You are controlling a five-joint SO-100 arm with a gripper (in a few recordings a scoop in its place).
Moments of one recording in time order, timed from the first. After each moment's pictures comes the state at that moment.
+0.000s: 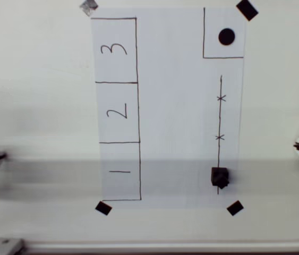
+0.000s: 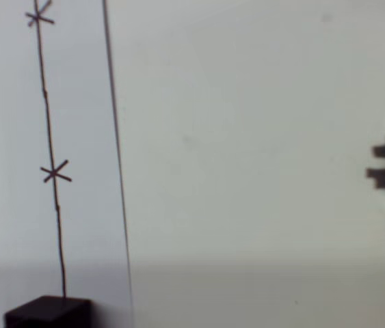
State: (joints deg) arm 5.4 185.1 177.4 75.6 -1.2
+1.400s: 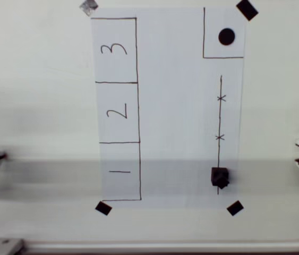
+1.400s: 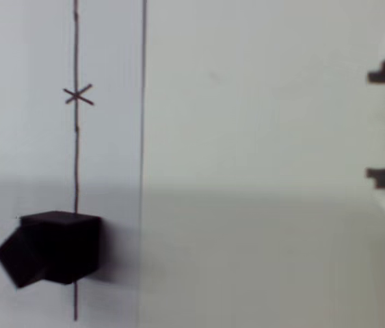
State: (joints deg) arm -3.0 167.7 165.0 73.7 -0.3
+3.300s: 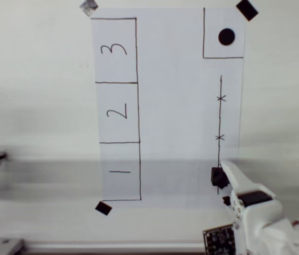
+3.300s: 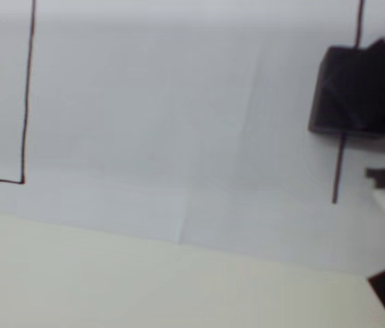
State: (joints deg) arm -14.4 94.0 113.4 55.7 6.8
